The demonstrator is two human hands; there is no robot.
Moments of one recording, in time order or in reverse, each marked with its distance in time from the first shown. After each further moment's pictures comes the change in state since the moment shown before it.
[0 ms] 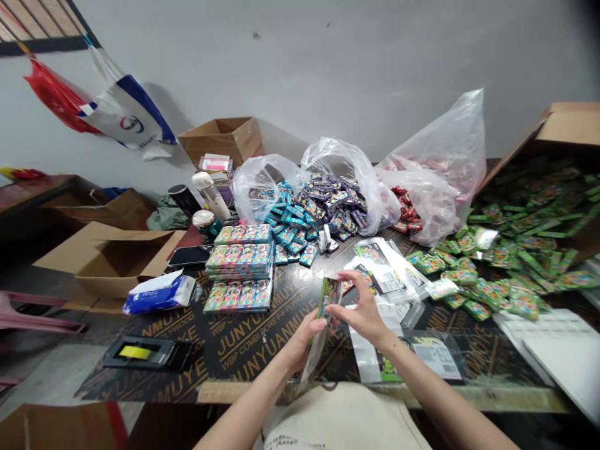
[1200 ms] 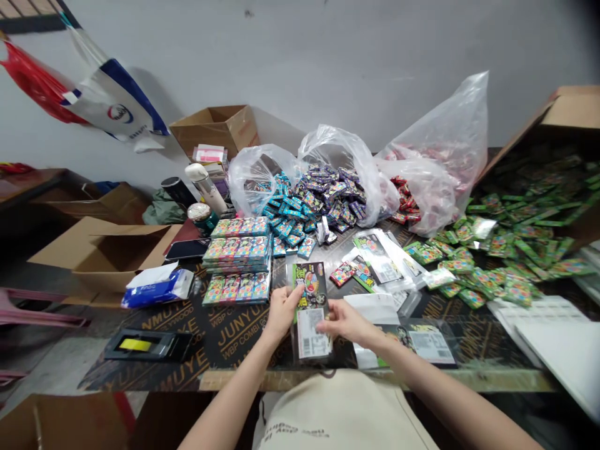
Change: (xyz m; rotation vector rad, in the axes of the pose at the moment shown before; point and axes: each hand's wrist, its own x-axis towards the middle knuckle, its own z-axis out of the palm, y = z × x) left_hand 0.012 0.019 -0.029 0.467 0.441 0.194; right_hand -0.027 0.009 0.025 0.823 -0.645 0.662
